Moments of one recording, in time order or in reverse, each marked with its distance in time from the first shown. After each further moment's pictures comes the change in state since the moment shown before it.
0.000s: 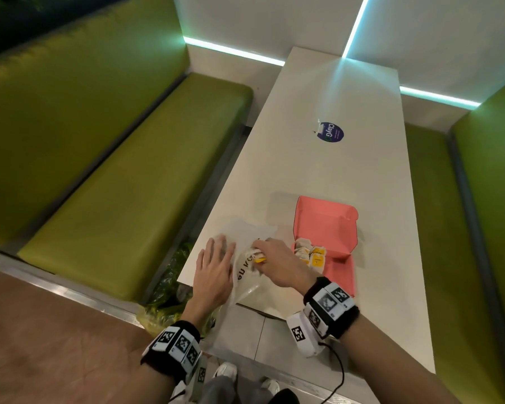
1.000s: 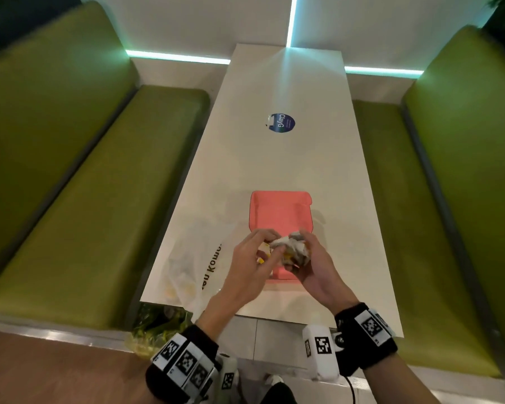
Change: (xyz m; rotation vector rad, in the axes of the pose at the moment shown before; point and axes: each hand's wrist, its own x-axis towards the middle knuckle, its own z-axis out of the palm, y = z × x) left_hand 0.003 0.172 -0.064 -1.004 0.132 0.383; right_hand -0.101 0.076 -0.043 1.700 0.474 0.360
